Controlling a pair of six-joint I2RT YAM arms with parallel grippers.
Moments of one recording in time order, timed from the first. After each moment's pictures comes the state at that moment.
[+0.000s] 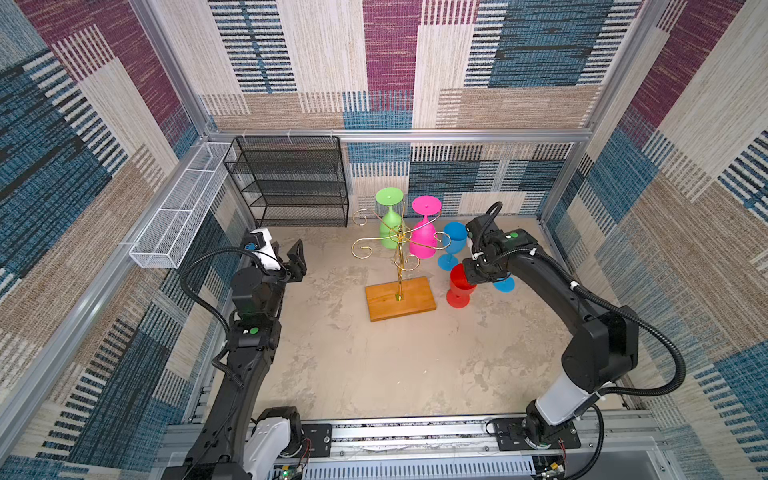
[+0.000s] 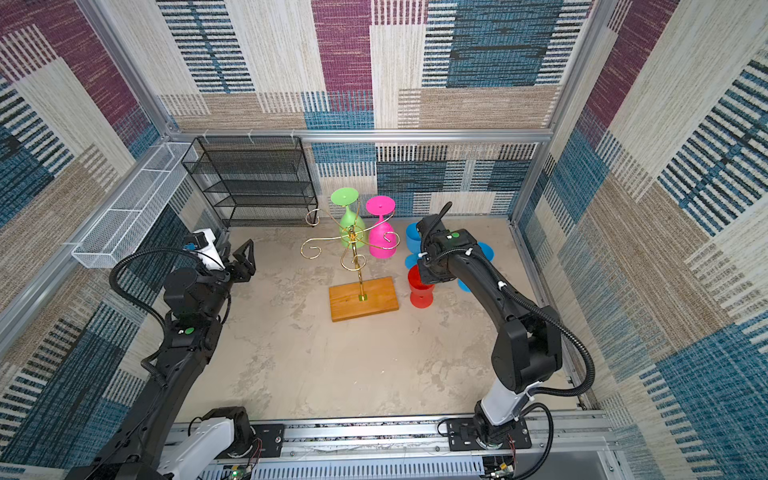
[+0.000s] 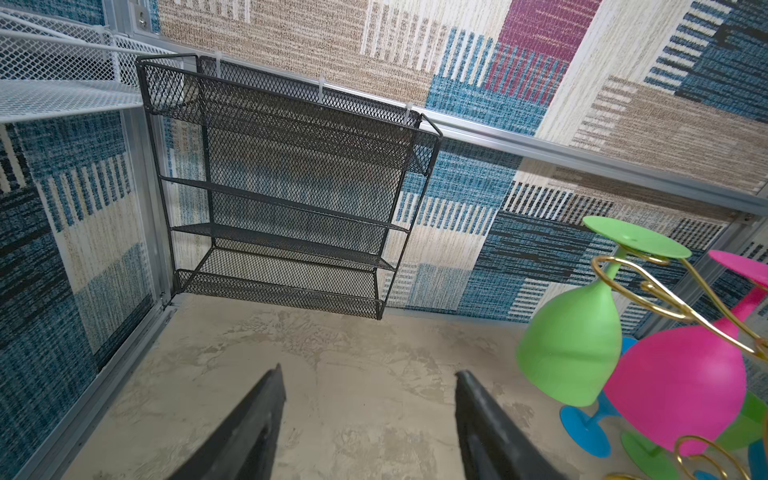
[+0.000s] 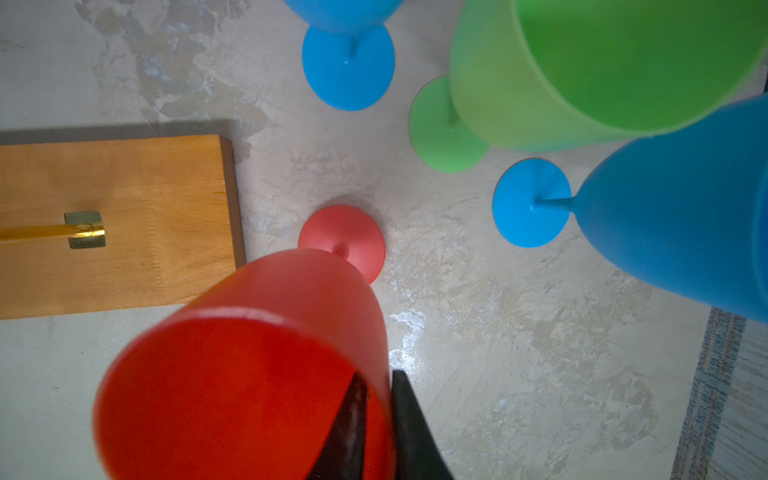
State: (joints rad) left arm 0.05 0.95 0.72 0.25 0.14 -0.21; right arm 0.36 1.67 1.54 -1.07 0.16 0.20
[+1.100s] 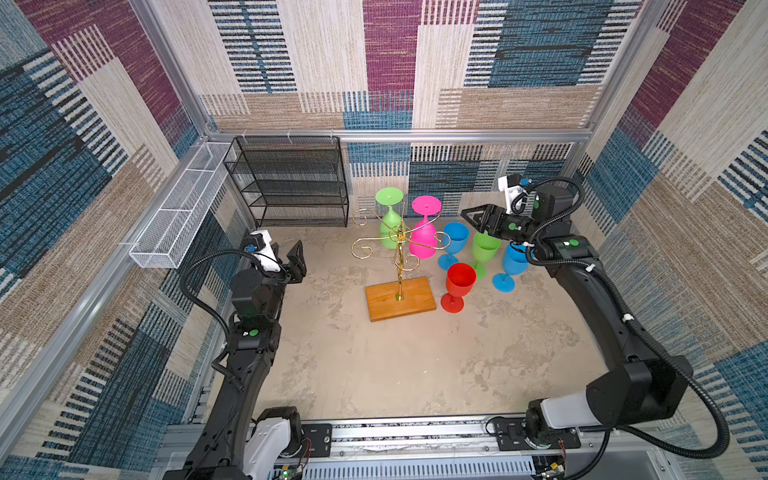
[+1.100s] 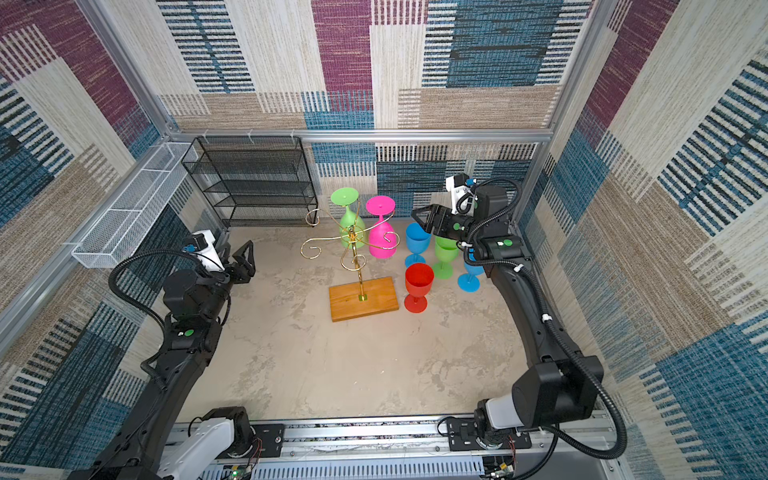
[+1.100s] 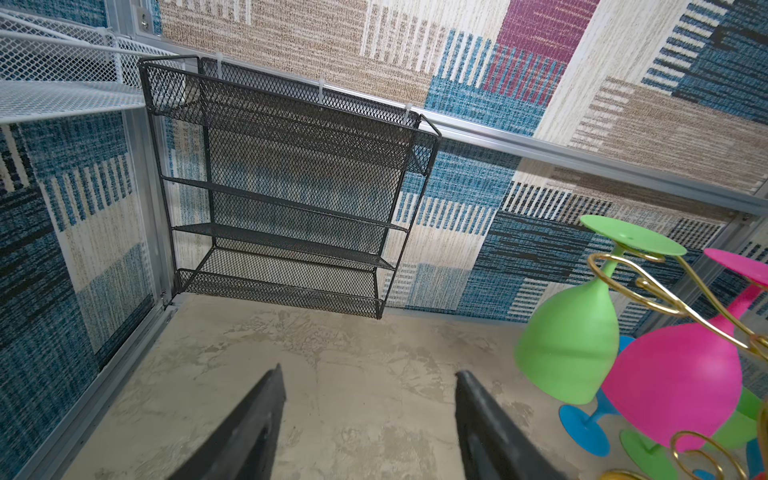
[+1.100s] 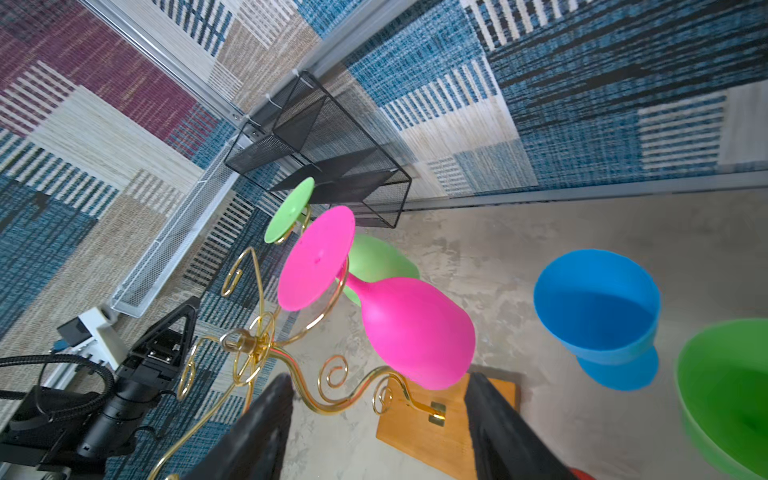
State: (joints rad) left arm 0.05 0.94 0.71 0.25 0.14 -0.21; right arm 0.11 1.47 1.48 -0.33 -0.69 0.51
